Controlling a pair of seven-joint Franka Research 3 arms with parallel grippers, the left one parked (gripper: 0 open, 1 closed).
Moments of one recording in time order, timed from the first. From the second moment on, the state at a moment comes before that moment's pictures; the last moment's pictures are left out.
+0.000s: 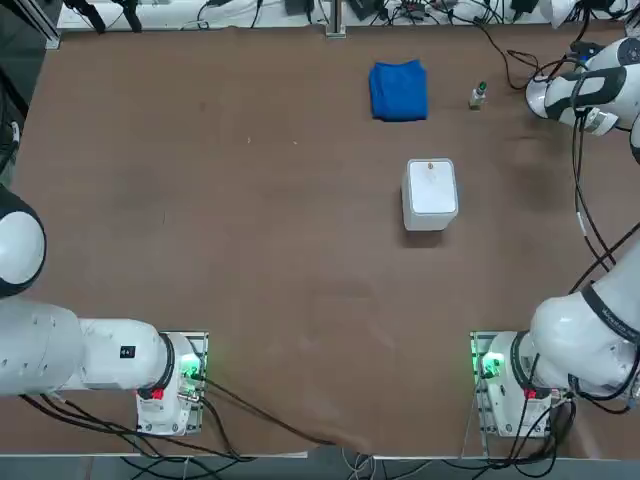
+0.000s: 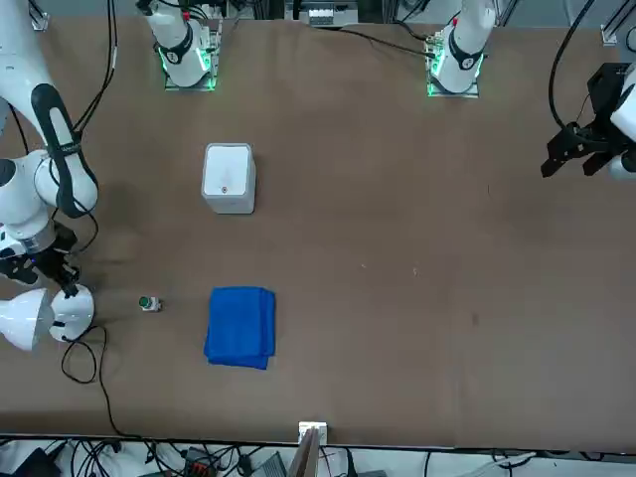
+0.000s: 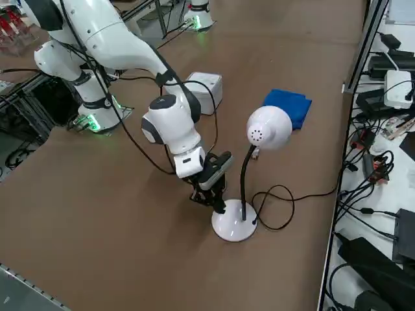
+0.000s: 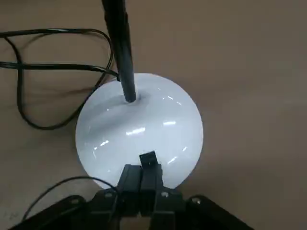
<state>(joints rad) -0.36 0.62 -0.01 -1.94 0.01 2.99 -0.11</state>
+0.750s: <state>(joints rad) -0.36 0.29 0.01 -1.90 0.02 2.23 -0.05</state>
